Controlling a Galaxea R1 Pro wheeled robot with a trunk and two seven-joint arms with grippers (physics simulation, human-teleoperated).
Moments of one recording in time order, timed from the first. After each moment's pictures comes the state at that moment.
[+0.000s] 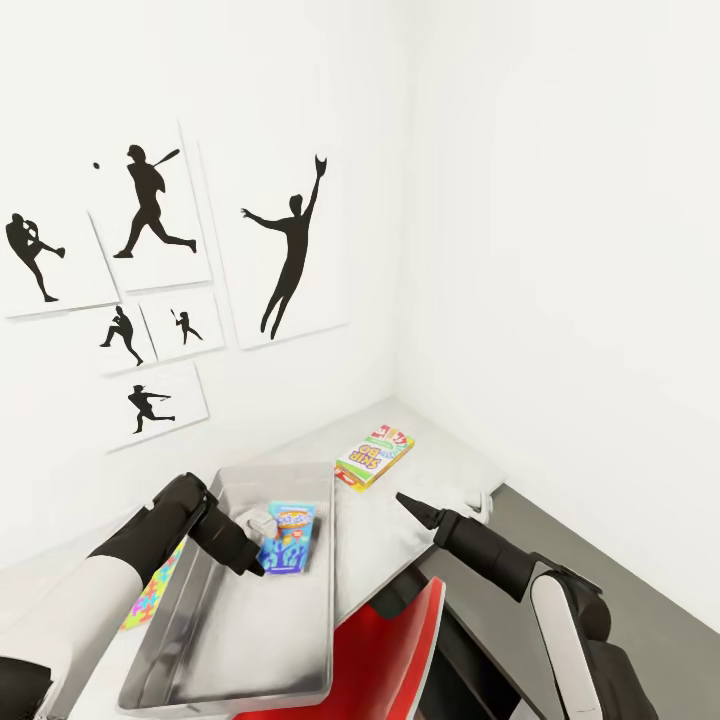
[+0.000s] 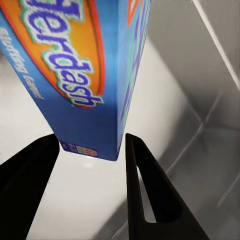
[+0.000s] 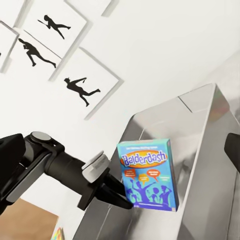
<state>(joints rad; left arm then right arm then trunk) -0.82 0.19 -0.26 -0.71 -0.56 0.87 -1.34 -0.24 0.10 -0.14 -1.58 -0.51 0.78 0.64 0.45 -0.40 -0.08</state>
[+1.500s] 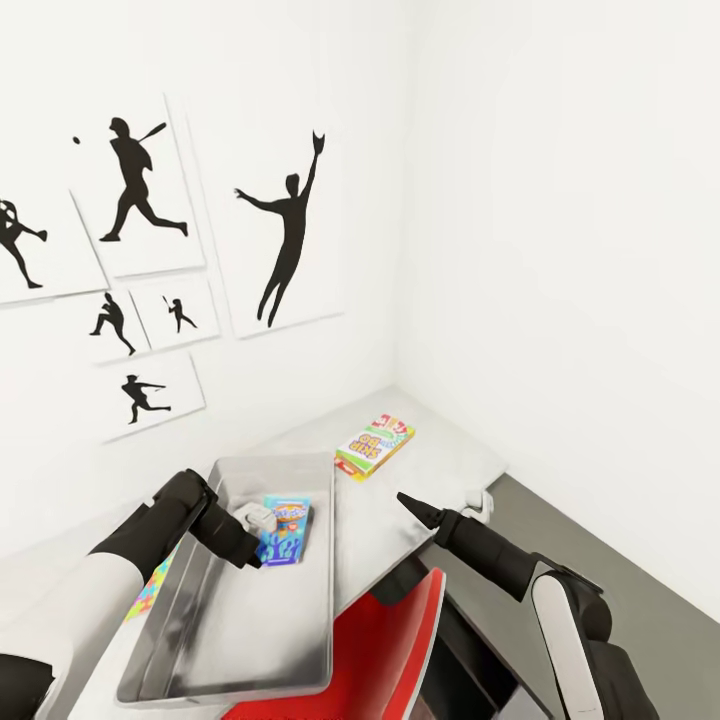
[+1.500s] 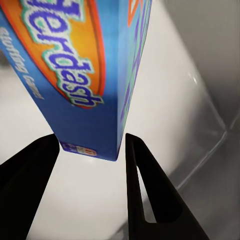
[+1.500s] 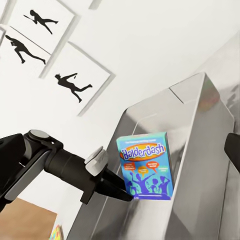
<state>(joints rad) -0.83 0.19 -0.25 -0.71 -0.55 0.91 -1.26 -0.24 0.10 -0.14 -1.58 -0.52 0.78 0.63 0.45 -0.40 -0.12</state>
